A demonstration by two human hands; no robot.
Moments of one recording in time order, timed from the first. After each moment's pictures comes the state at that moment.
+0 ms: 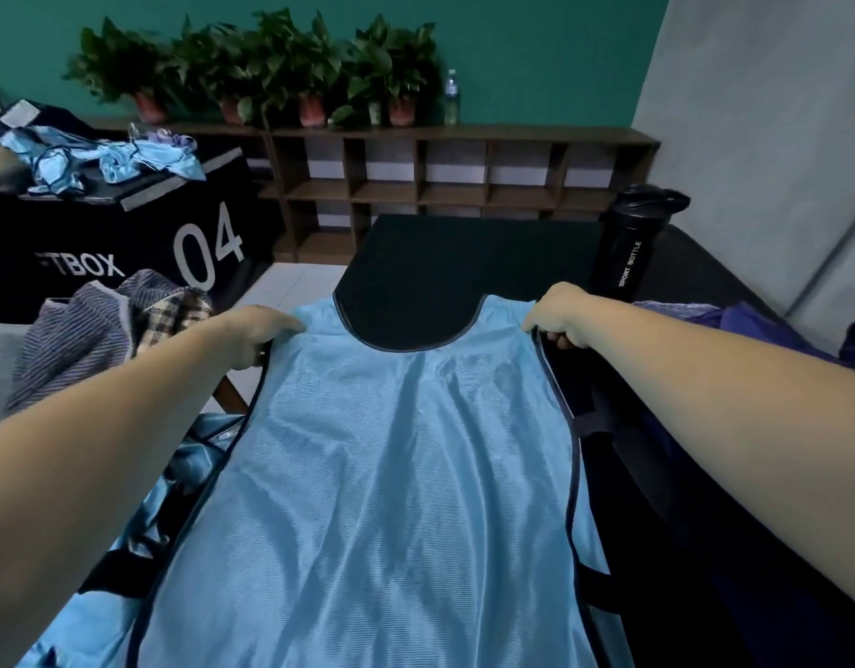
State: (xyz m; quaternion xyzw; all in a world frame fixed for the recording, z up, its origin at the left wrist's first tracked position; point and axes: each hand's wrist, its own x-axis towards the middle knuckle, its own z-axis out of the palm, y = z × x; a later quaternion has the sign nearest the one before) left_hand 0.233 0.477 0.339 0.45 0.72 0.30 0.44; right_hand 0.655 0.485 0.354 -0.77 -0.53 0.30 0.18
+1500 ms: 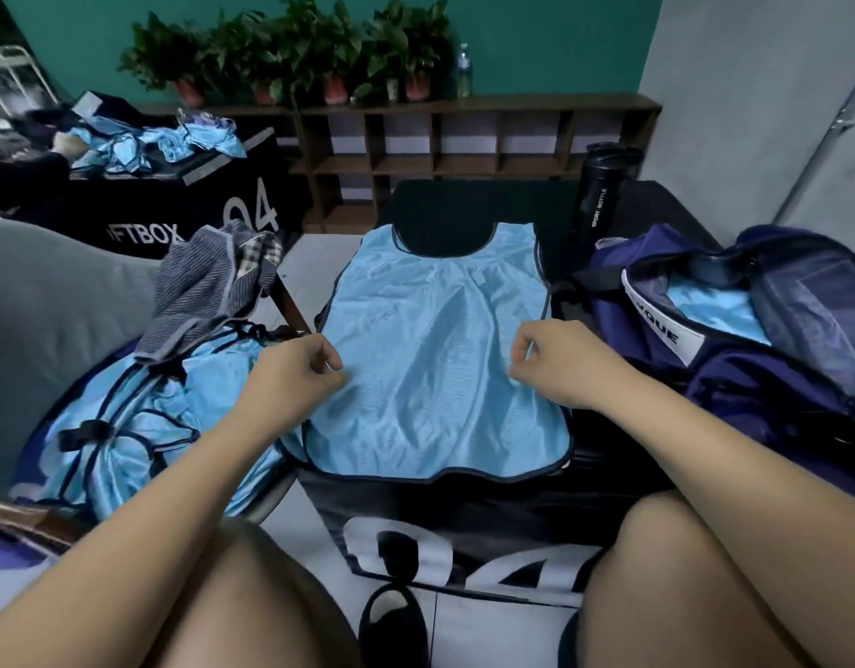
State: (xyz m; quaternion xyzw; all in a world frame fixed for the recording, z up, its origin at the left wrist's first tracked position) left_hand 0.261 0.145 0.353 0.69 0.66 0.26 0.14; right_hand 0.610 0.149 0.383 -0.65 -0.73 0.15 0.15
